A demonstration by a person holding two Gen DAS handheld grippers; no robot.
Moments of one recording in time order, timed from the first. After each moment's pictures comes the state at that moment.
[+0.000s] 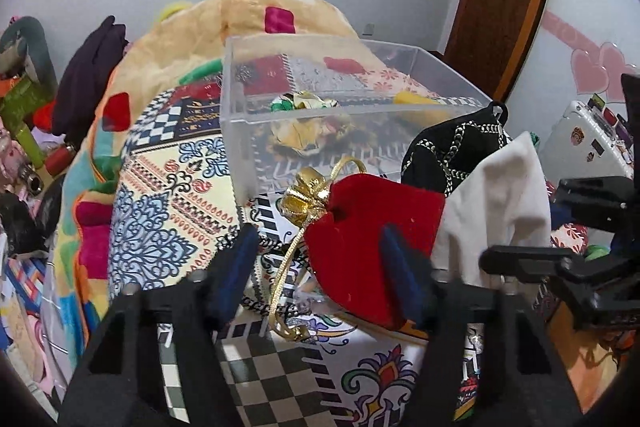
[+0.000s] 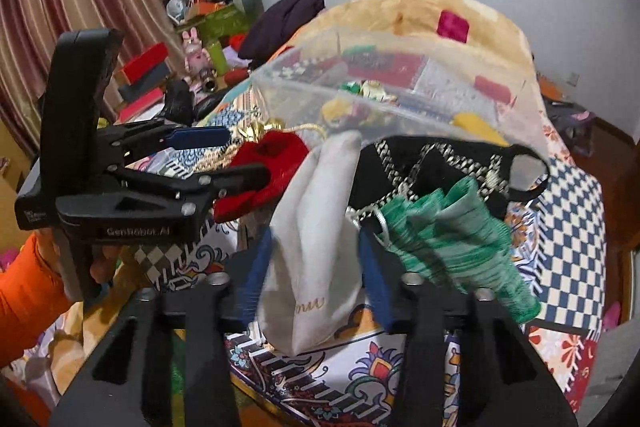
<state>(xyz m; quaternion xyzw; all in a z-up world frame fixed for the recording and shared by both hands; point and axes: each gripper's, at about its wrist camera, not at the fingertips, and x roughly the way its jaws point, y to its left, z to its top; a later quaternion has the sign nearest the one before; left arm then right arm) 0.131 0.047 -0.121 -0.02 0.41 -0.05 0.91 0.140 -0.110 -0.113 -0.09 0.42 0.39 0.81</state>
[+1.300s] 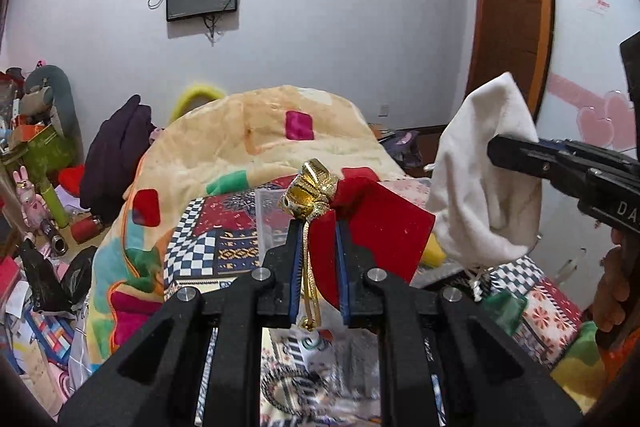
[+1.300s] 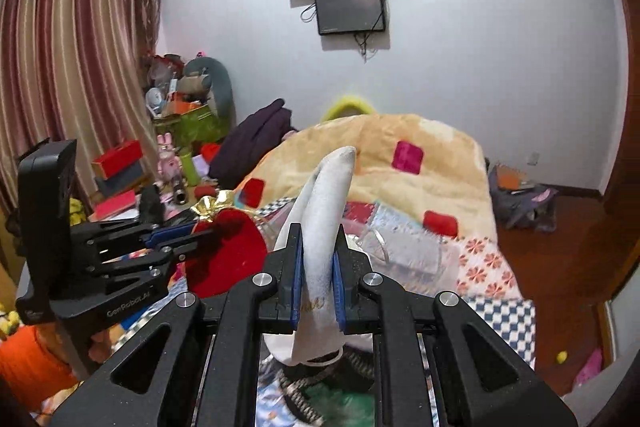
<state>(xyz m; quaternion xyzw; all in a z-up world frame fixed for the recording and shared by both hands) 0.158 0.052 -0.022 -0.01 0.28 -0.01 0.96 0.180 -0.116 -0.003 -0.05 0.25 0.34 0.91</state>
